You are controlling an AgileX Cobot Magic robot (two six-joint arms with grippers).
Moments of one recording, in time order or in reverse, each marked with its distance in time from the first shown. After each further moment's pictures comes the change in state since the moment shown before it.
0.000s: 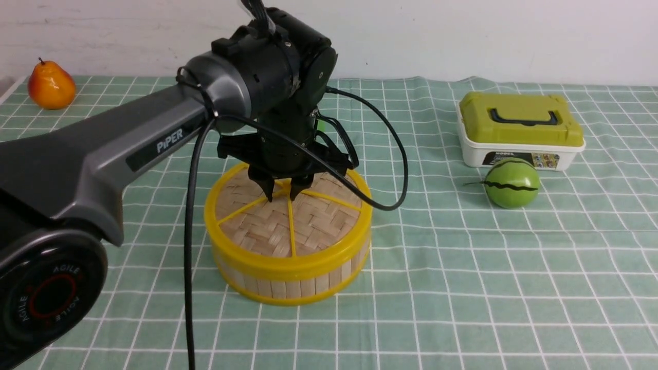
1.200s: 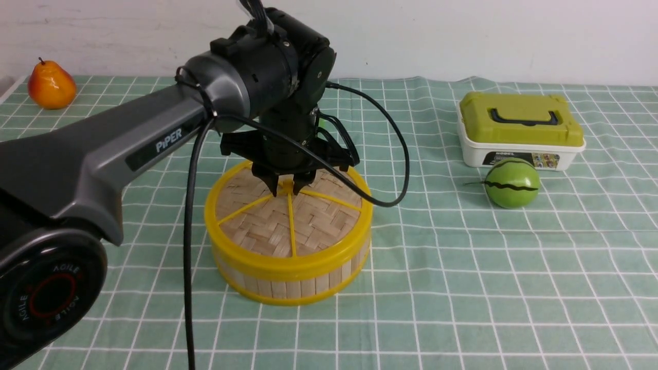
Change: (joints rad) right arm 0.000 0.000 0.000 0.000 0.000 0.000; left arm 0.000 0.000 0.000 -0.004 -0.046 0.004
